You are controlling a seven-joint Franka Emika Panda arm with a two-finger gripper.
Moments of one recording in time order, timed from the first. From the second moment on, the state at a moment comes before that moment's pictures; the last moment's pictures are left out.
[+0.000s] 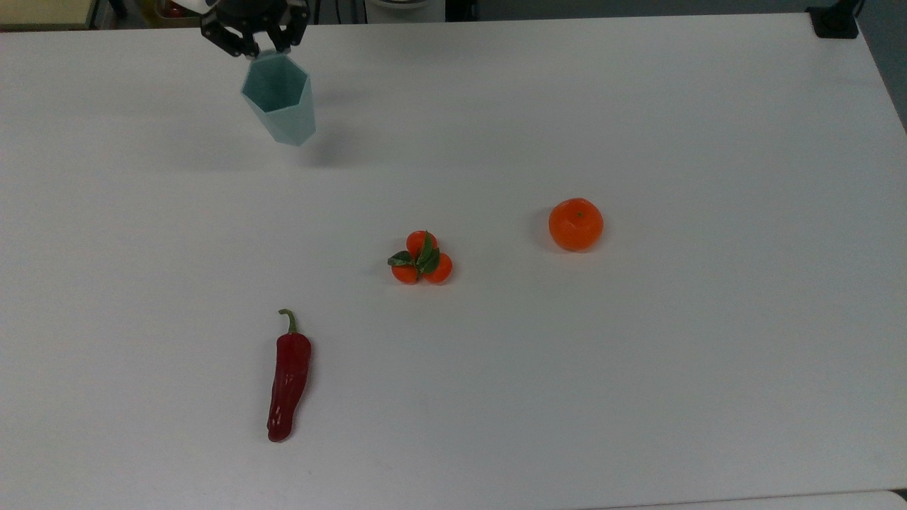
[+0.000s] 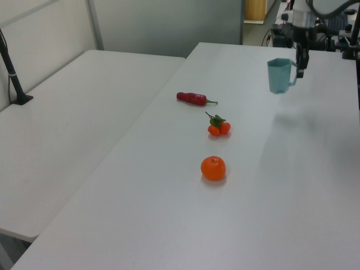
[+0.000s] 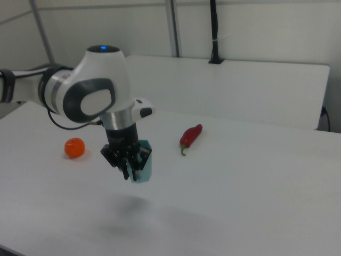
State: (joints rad) arm 0.09 -0.11 -0.30 -2.14 -0.05 2.01 -0.49
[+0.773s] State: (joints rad) arm 0.10 0.00 -0.30 -2.25 -0.05 2.25 -0.49
